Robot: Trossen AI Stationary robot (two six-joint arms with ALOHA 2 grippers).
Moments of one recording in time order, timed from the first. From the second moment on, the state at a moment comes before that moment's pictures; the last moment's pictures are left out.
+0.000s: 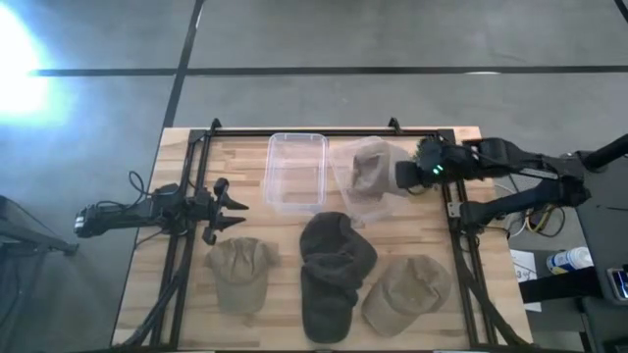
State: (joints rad) left arm 0.07 0.02 0.01 0.04 0.18 -0.11; right arm -0.10 1.08 1.29 -1.17 0.22 1.24
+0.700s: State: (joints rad) left arm 0.07 0.02 0.01 0.12 0.18 -0.95; right arm -0.29 1.65 1.29 -1.05 -0.14 0.81
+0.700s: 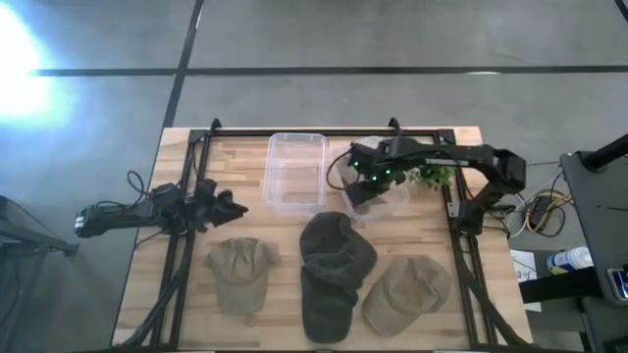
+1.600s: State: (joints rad) left arm 0.06 0.07 0.12 -0.02 0.13 -1.22; right arm -0.18 1.36 1.40 -1.18 0.00 0.79
